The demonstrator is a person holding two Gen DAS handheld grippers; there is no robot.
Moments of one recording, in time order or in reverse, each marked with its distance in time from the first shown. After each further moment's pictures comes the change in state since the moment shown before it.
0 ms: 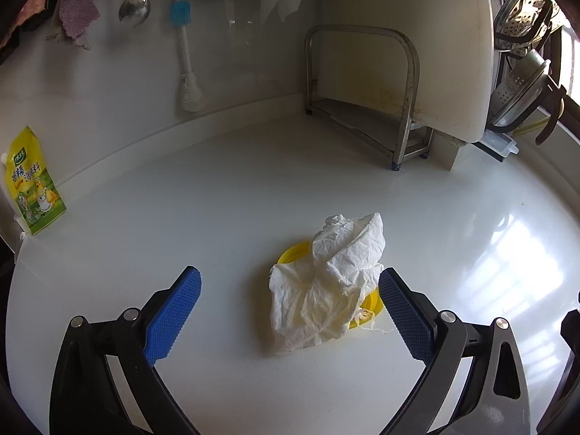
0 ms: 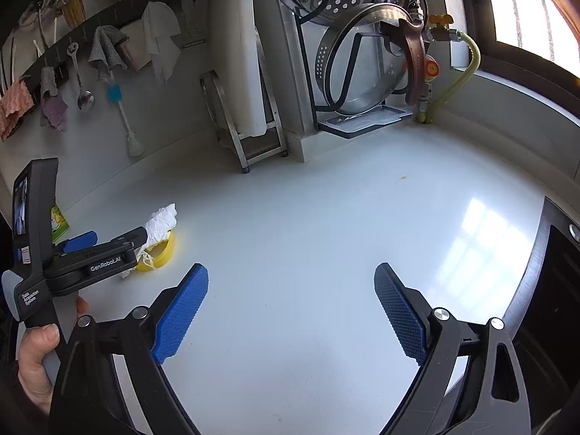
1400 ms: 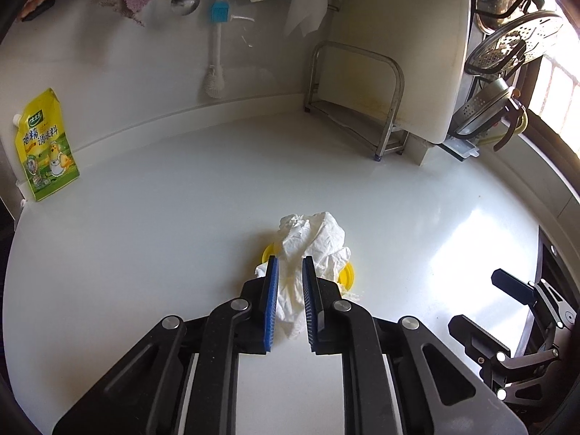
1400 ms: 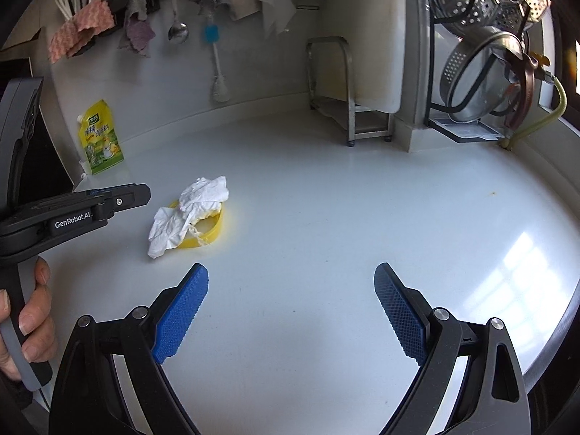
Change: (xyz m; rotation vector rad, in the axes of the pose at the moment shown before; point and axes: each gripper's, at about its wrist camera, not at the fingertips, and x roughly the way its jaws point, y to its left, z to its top) left arm -0.075 0.055 -0.033 -0.052 0.019 -0.137; right arm 0.004 0.087 -0.025 -0.267 0.073 0.167
